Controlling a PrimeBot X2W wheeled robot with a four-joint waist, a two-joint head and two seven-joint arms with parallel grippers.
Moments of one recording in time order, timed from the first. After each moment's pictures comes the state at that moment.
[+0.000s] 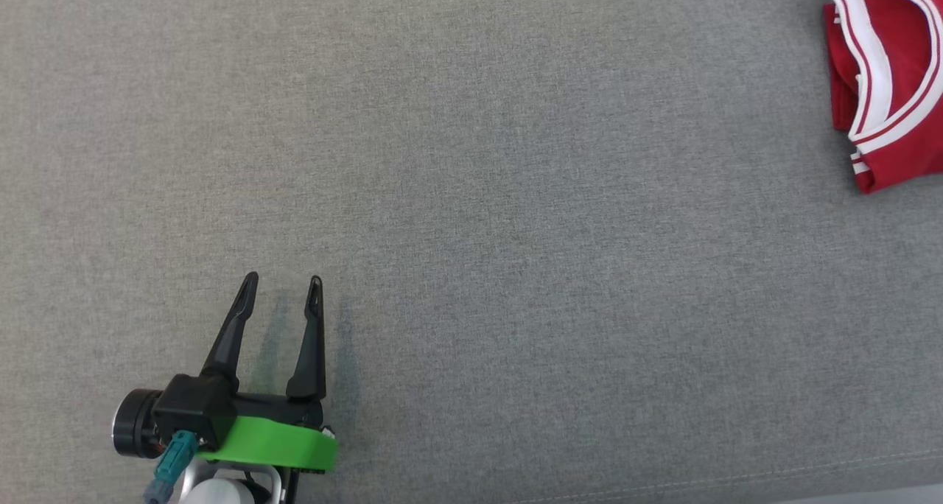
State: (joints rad) left arm -0.05 0.05 -0.12 0.07 -0.16 -0.11 -0.26; right arm -0.92 -0.56 -0.31 0.76 0.12 0.13 0.11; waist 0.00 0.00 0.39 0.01
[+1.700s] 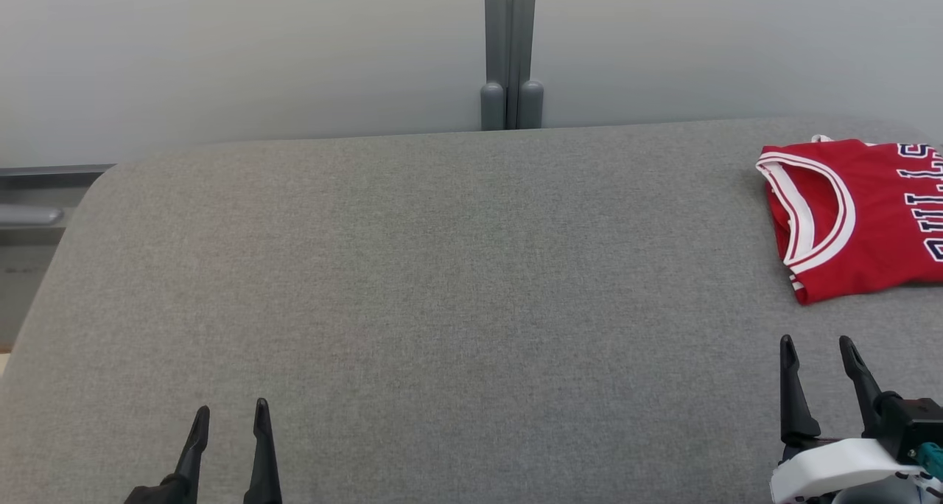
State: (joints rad) left arm 0.17 0.05 0.00 0.13 -0.23 -0.08 -0.26; right arm 0.08 -0.05 -0.16 0.17 0.09 0.13 -0.26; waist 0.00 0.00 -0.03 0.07
